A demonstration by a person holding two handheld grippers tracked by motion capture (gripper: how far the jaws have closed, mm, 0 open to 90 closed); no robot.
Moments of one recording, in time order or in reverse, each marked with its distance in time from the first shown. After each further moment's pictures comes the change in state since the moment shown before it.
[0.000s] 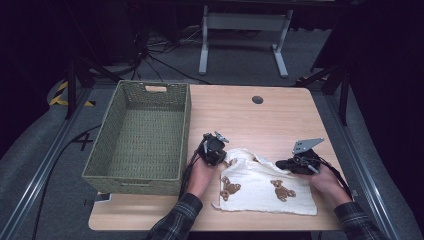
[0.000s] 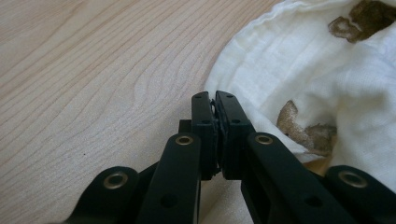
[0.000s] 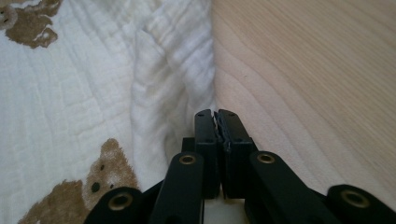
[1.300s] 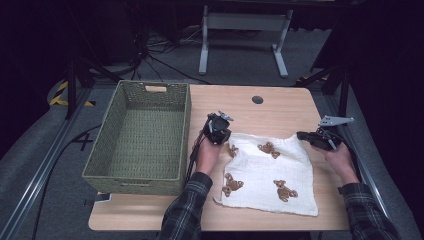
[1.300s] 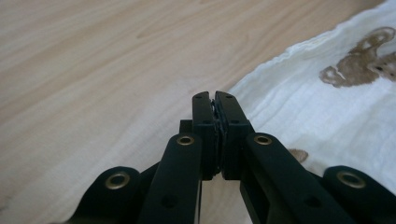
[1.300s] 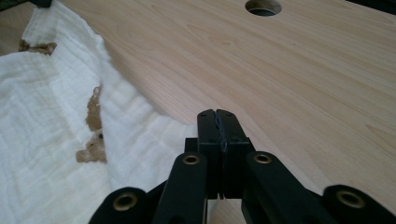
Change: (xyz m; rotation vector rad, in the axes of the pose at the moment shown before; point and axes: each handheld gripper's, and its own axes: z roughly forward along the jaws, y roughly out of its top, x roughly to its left) left arm 0.026 0.062 0.005 -0.110 0.062 -0.025; right arm -0.088 -0.004 -0.042 -0.184 -0.227 0.164
